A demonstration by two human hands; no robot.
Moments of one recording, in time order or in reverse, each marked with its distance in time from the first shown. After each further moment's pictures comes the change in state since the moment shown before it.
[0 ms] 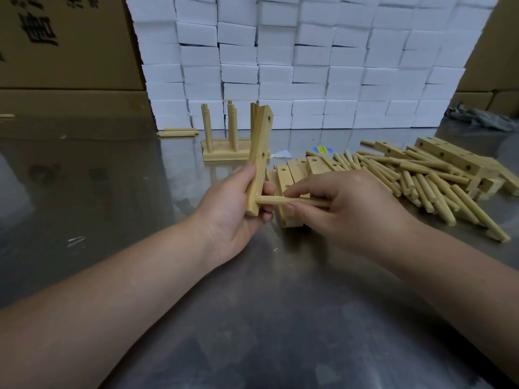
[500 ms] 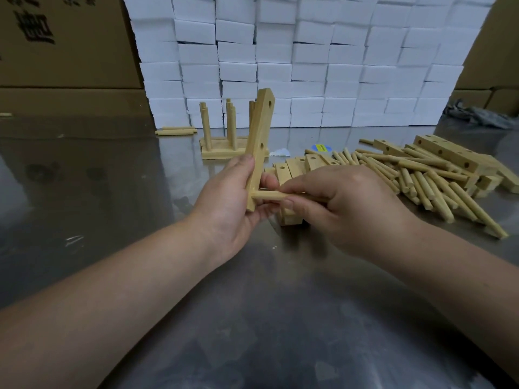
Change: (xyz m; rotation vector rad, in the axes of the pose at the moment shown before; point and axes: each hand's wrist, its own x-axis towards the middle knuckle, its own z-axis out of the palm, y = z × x) left_hand -0.010 0.006 0.006 -0.045 -0.063 0.102; right_hand -0.001 -0.012 -0.004 -0.063 0.038 -0.163
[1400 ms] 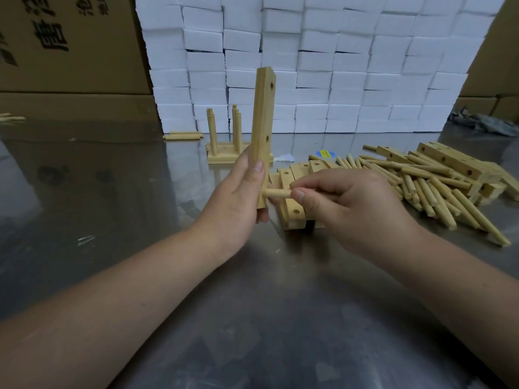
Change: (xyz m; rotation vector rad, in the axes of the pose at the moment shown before) left_hand 0.000 -0.004 -0.019 0.672 -0.056 0.328; right_hand -0.002 0.009 0.005 0.223 0.113 0.188
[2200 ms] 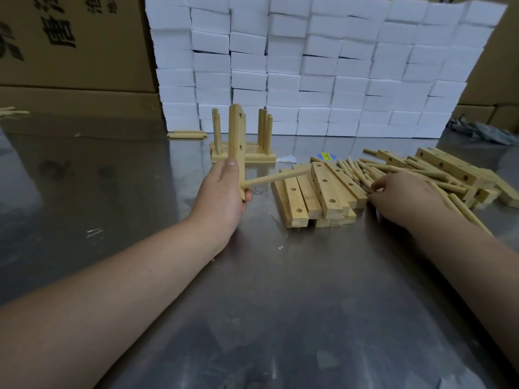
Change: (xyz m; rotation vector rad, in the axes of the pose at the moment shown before) left_hand 0.019 -0.016 -0.005 -0.228 0.355 -0.241; right_hand 0.025 0.095 -0.039 -0.781 -0.215 0.751
